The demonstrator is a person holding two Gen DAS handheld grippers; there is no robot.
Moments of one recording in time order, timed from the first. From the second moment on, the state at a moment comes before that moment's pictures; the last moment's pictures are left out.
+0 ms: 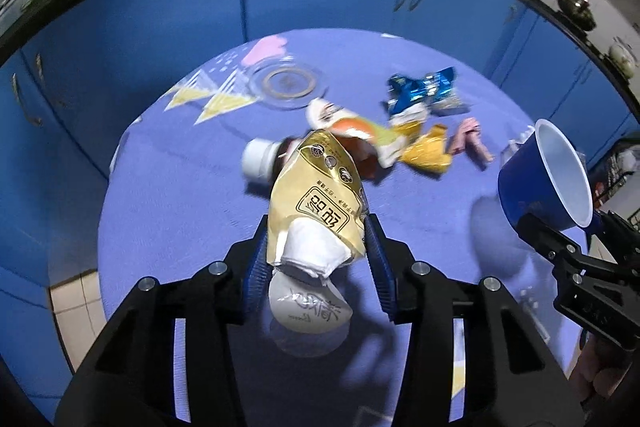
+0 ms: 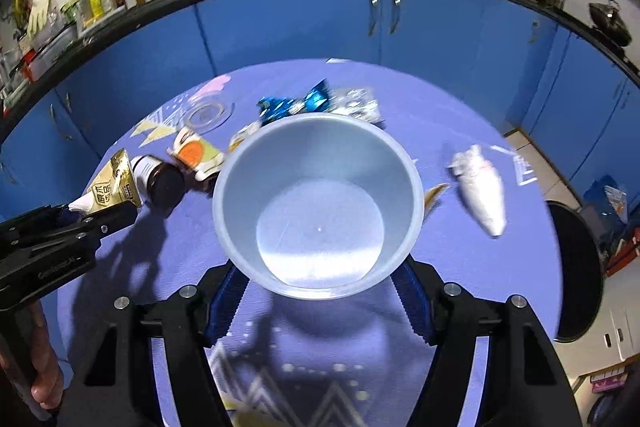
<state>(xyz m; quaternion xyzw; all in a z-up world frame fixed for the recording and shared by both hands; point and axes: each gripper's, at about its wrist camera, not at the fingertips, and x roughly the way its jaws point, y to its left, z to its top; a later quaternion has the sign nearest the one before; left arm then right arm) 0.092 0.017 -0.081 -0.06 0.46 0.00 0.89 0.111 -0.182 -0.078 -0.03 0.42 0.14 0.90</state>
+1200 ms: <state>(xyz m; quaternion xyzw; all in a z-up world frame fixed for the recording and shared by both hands) 0.164 -0.248 -0.025 0.08 0.40 -0.18 0.90 0.125 -0.414 -0.058 0.07 0.37 -0.07 0.92</state>
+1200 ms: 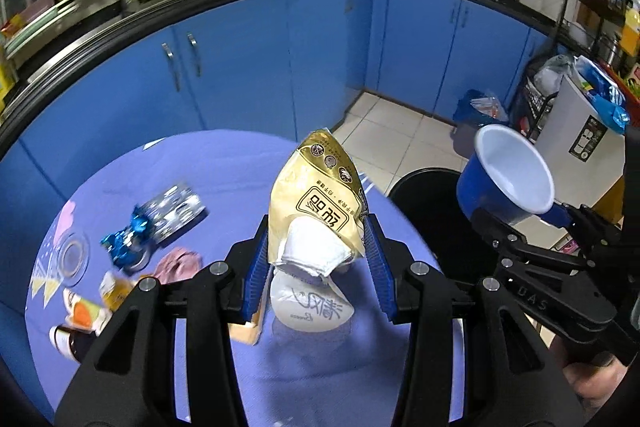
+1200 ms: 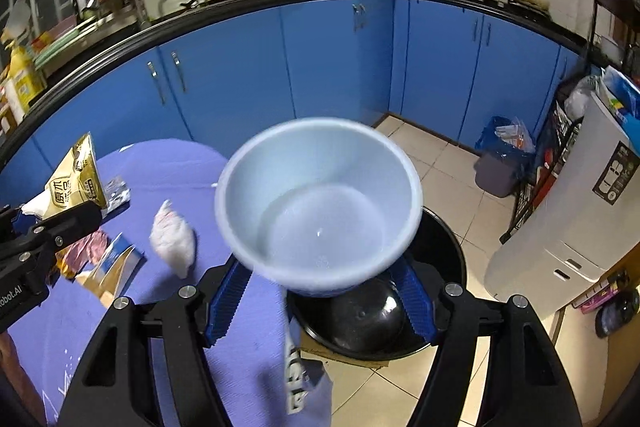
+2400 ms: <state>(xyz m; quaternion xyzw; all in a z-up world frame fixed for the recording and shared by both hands) 0.172 -0.317 -0.031 0.13 0.37 -0.17 0.90 0.100 -0.465 -0.059 0.05 0.34 -0.15 0.93</state>
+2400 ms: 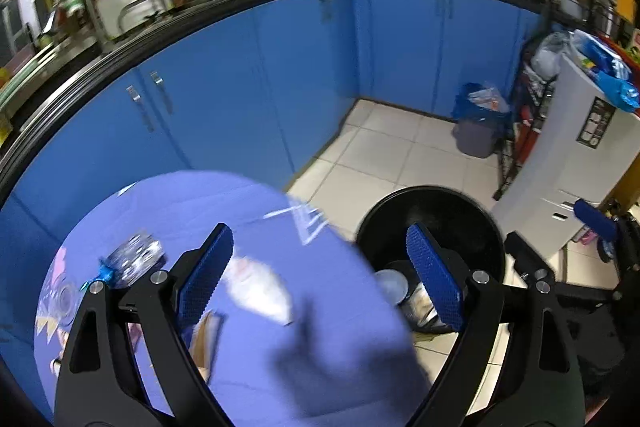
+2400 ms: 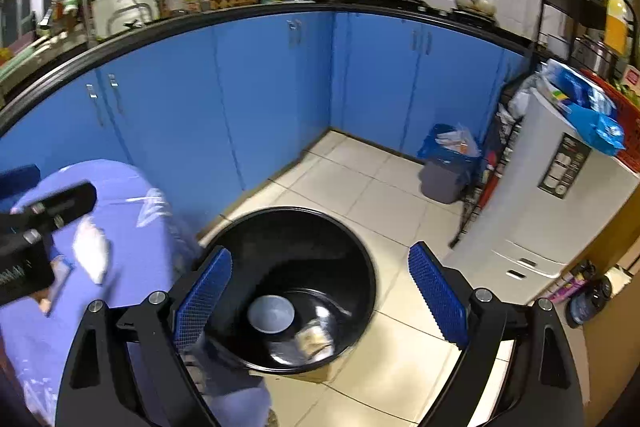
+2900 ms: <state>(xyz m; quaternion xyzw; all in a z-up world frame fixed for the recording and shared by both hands) 0.155 -0.145 -0.049 0.07 0.40 -0.04 0.91 0.122 -0.331 -0.069 0.03 0.37 0.02 0.93</state>
